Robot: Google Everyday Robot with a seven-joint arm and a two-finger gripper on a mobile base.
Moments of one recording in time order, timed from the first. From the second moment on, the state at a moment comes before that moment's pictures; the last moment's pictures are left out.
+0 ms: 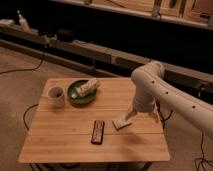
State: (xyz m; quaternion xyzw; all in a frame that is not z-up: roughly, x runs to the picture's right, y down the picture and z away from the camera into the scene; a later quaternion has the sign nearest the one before) arm 0.174 0.172 0.677 -0.35 -0.26 -0.57 0.70
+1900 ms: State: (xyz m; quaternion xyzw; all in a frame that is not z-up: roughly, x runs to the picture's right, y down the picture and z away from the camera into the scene) arm 0.198 0.182 0.686 -0.34 -0.24 -0.57 0.71
